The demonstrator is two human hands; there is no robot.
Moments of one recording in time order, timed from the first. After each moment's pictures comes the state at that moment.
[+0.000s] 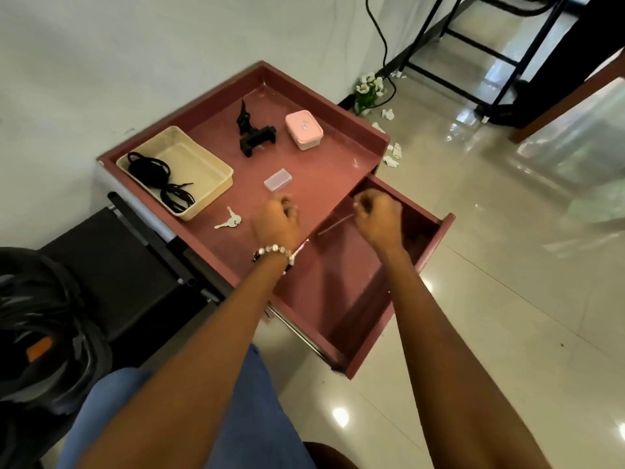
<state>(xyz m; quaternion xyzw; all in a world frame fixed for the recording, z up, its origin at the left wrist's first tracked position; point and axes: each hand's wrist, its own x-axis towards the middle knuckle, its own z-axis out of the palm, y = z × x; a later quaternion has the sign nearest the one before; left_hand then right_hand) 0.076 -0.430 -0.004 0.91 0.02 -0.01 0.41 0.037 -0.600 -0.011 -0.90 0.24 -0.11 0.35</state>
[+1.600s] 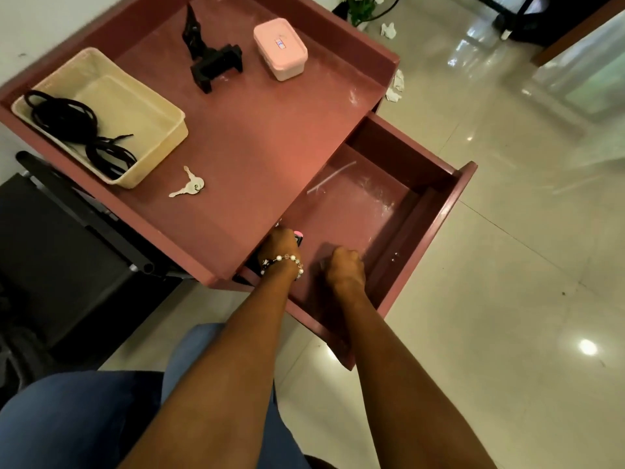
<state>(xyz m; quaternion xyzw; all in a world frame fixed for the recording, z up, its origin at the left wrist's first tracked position) 0.044 -0.452 -0.137 0.95 -0.05 -0.28 0.11 -0.021 -0.549 -0.156 -0.85 0.37 0.25 0.27</state>
